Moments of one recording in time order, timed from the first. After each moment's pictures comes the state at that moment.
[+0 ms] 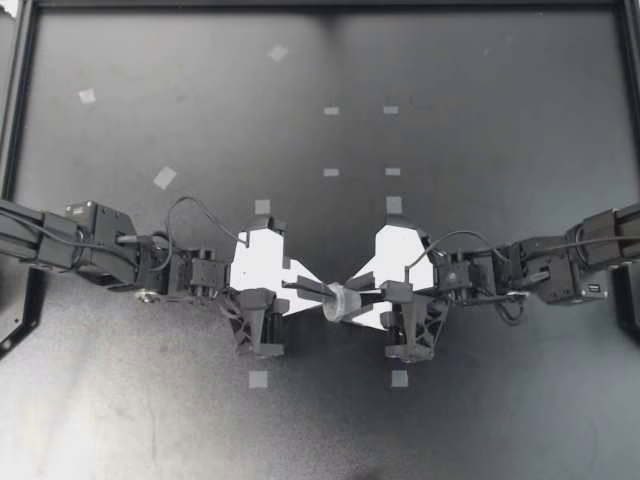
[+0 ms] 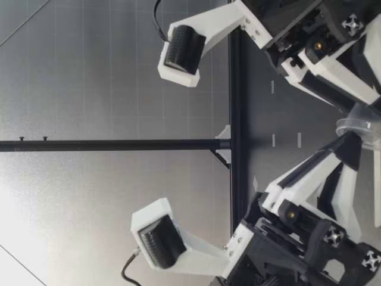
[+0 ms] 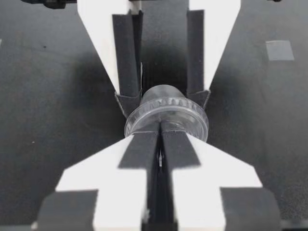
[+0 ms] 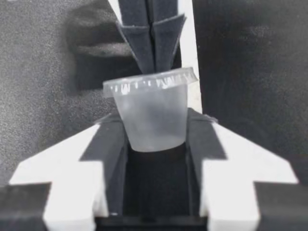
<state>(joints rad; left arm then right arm) -0.04 0.28 0.79 -0.02 -0.54 0.00 -0.01 0.29 0.82 -0.04 -0.43 0.13</state>
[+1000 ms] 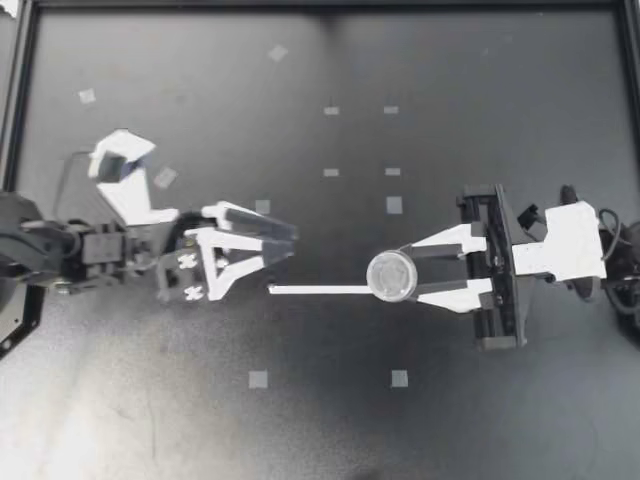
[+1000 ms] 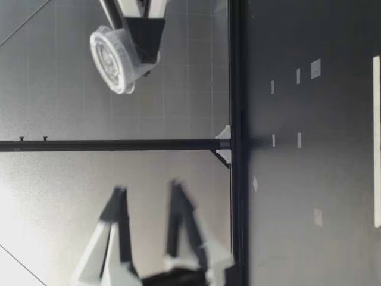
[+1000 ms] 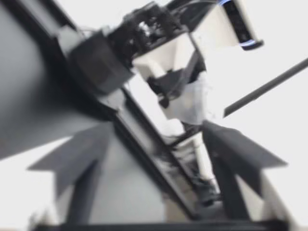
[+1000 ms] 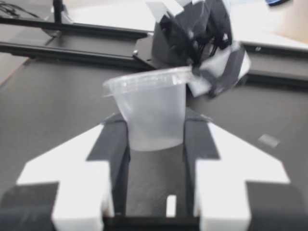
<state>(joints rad) -0.04 0.03 1.01 -0.12 -1.12 -0.98 -0.01 -0.14 1.10 -0.07 -0.97 -0.09</state>
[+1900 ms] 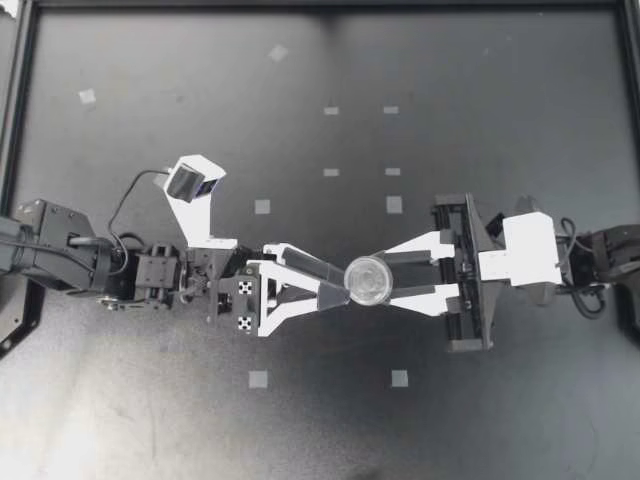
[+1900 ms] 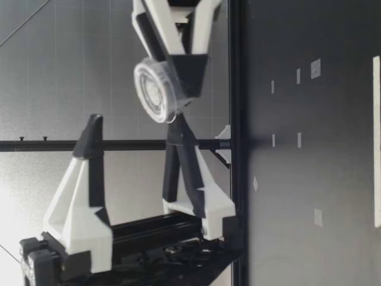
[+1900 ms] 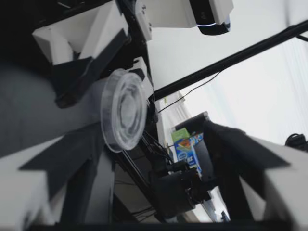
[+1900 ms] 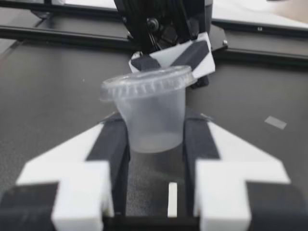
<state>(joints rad) -0.10 0.09 0.83 -0.03 -1.02 -1.10 0.00 0.03 1.05 -0.03 -1.01 -0.09</state>
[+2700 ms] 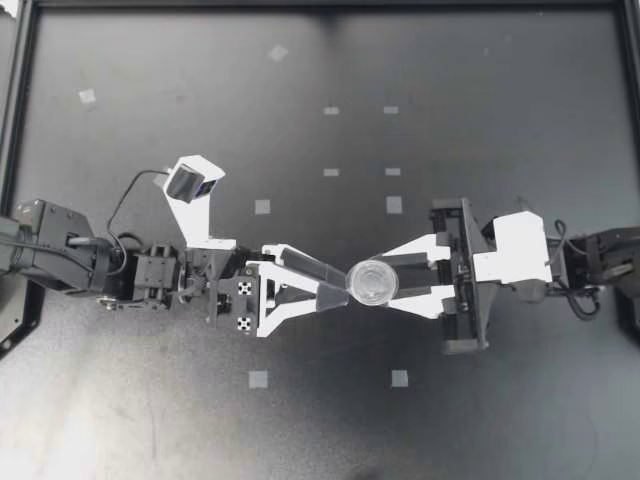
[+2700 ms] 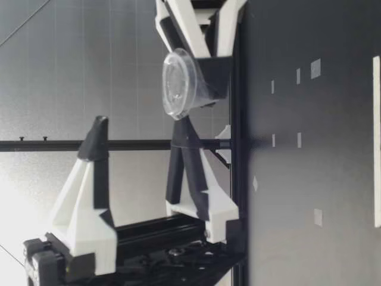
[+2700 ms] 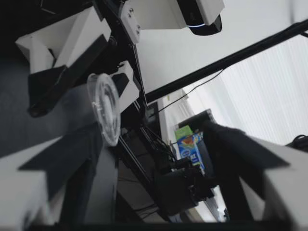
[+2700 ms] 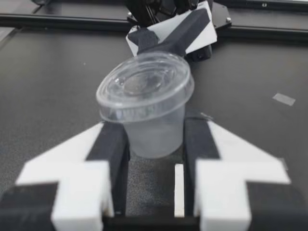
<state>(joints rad) -0.10 0.09 0.84 -0.02 -1.02 -1.10 0.00 0.08 1.05 -0.03 -1.01 -0.04</state>
